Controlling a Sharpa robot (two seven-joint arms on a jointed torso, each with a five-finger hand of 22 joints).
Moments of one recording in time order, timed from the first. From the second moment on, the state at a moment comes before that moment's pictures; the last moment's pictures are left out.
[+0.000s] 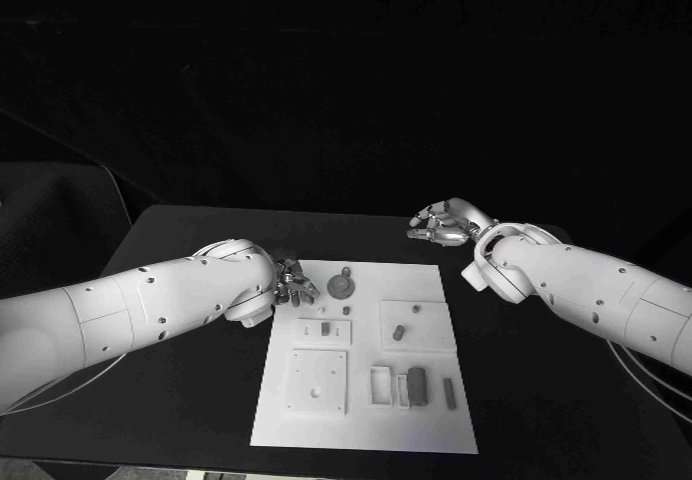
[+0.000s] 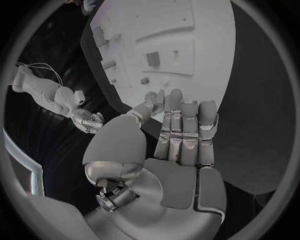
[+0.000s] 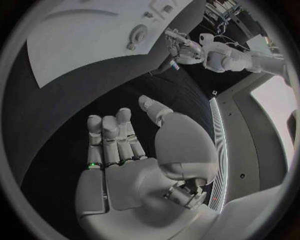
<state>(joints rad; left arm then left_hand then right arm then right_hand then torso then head) 1.34 -0.58 -0.20 1.23 -0.96 -0.11 -0.49 1.12 -0.04 0.48 -0.12 0.18 1.16 0.12 0.38 0.58 1.35 0.07 0.48 0.41 1.40 -0.02 0.63 1.24 0.11 0.97 -0.04 1.41 0.40 1.21 -0.60 0.01 1.00 -0.90 -0.30 0.14 1.11 -0.11 0.48 -0.09 0.19 0.77 0.16 0.31 0.46 0.95 0.08 1.16 0.78 1.02 -0.01 1.42 1.08 0.17 0.61 0.04 1.66 0.57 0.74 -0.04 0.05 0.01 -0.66</state>
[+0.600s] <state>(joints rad) 1.34 -0.63 -0.24 1.32 -0.95 -0.12 -0.52 1.12 -0.04 0.48 -0.12 0.18 1.16 0.12 0.38 0.58 1.35 0.07 0.48 0.41 1.41 -0.02 0.63 1.24 0.11 0.98 -0.04 1.41 0.40 1.21 -0.60 0.01 1.00 -0.90 -0.30 0.14 1.11 -0.11 0.48 -0.09 0.19 0.77 0.16 0.31 0.46 0.95 0.08 1.16 0.78 1.02 -0.01 1.42 1.08 0.17 0.61 0.04 1.66 0.57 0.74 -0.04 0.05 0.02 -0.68</state>
